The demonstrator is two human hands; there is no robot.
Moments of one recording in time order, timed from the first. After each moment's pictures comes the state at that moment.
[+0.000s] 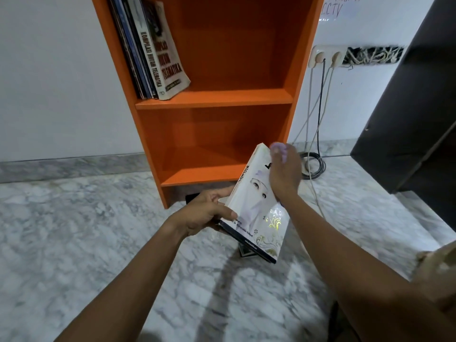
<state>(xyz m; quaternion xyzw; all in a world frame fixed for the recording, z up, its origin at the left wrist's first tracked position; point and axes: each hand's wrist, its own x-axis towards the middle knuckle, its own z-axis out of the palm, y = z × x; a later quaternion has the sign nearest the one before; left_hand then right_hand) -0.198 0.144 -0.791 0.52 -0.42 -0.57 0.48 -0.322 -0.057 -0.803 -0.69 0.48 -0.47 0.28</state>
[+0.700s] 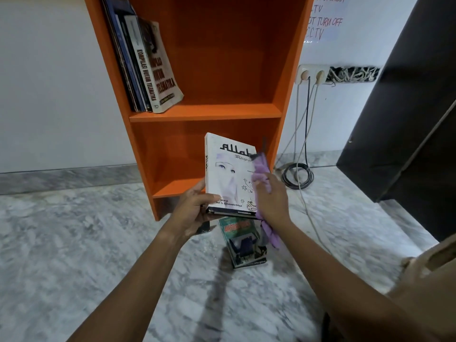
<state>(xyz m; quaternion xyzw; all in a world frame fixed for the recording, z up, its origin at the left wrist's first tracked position) -0.199 0.133 -0.779 0.49 -0.26 -0.49 0.67 -0.346 -0.002 -0.798 -0.71 0.39 -0.42 0.40</state>
